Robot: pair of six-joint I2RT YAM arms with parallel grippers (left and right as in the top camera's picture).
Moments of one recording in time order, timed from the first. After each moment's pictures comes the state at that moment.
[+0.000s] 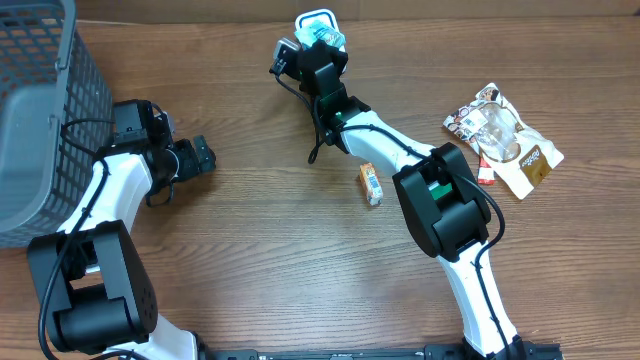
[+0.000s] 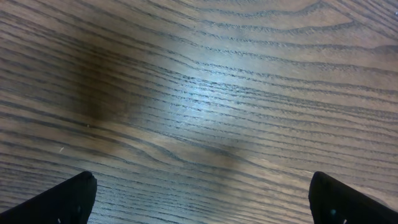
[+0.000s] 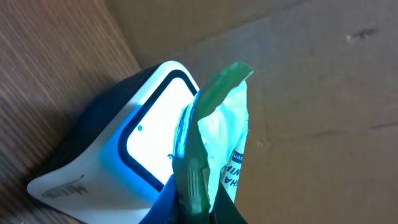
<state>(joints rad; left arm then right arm) 0.19 1.77 1.09 -0.53 0.16 -0.22 0.55 2.41 1.79 0.23 0.49 -0.95</state>
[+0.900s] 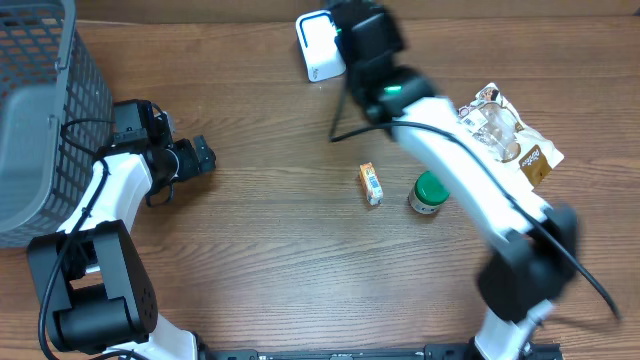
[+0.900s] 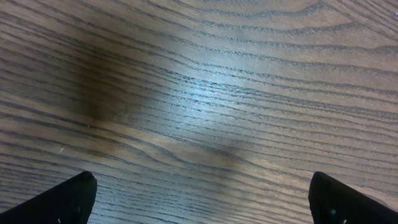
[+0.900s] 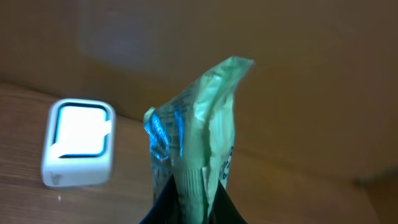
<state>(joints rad) 0.19 1.77 1.09 -0.53 0.16 -0.22 0.48 1.87 1.79 -0.46 0.58 -0.11</state>
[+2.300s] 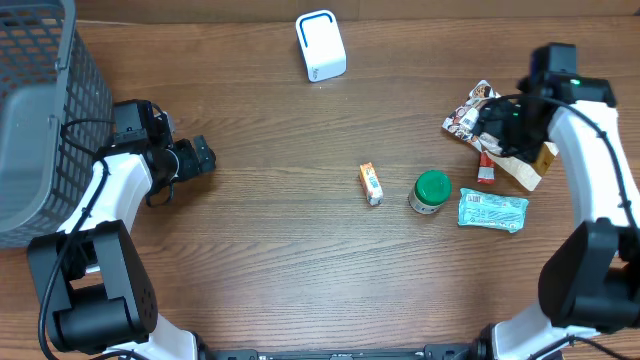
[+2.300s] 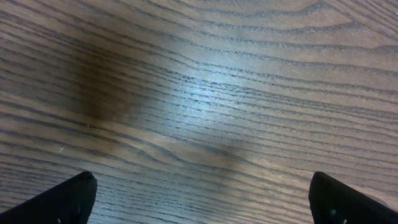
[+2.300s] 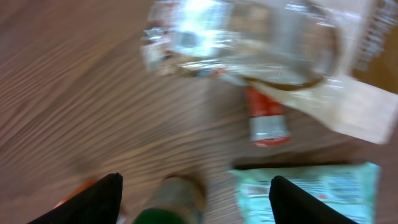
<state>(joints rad) 0.19 1.77 1.09 -0.53 0.16 -0.22 -0.09 1.77 1.52 -1.05 -0.13 0.35</state>
